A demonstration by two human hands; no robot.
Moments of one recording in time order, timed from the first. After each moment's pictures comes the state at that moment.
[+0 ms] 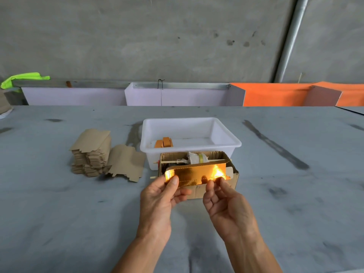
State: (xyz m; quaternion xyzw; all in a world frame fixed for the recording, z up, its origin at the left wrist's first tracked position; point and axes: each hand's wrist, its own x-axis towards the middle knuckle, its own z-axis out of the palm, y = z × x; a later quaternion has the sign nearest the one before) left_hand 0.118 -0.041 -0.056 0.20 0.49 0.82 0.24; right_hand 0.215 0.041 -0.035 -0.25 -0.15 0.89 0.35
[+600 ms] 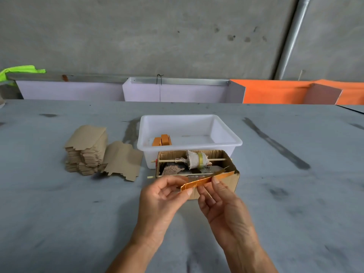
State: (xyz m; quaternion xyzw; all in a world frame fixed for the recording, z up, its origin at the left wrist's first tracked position) left_hand 0.114 -0.042 -0.054 0.33 0.54 0.75 0.18; right_hand 0.210 0.043 -0.047 -0.24 -0.26 0.87 0.35
